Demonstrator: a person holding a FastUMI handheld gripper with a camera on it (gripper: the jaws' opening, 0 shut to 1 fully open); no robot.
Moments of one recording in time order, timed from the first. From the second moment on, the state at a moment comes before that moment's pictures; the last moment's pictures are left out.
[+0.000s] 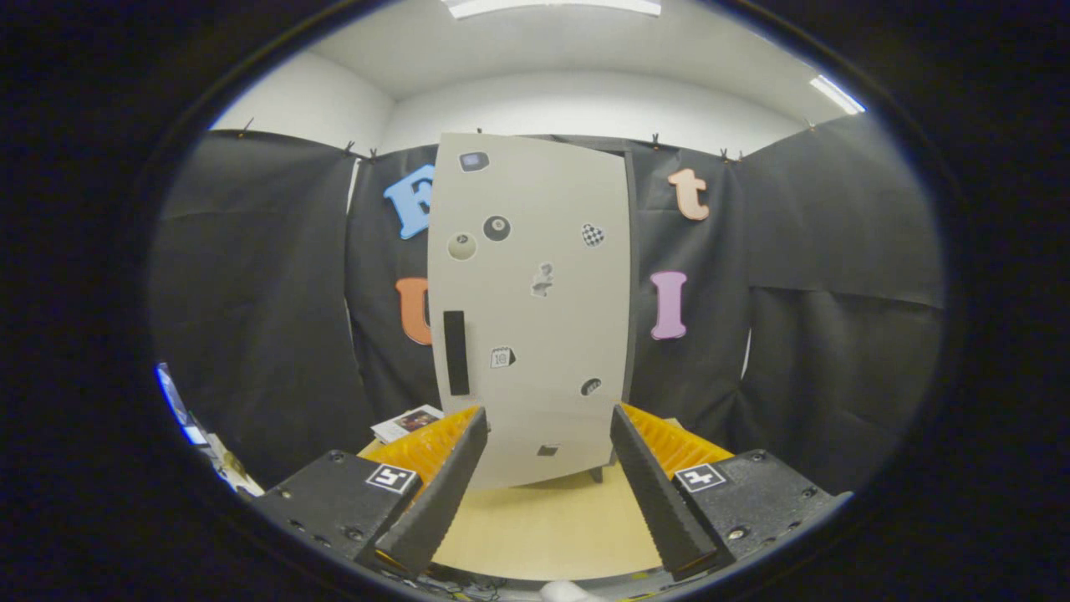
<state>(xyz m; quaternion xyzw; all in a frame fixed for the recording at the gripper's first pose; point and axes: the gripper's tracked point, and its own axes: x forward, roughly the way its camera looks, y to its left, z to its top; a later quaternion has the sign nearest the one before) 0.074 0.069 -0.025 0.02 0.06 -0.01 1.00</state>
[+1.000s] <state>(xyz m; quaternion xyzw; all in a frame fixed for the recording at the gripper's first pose) 0.038 0.061 -0.055 0.02 0.07 0.00 1.00</state>
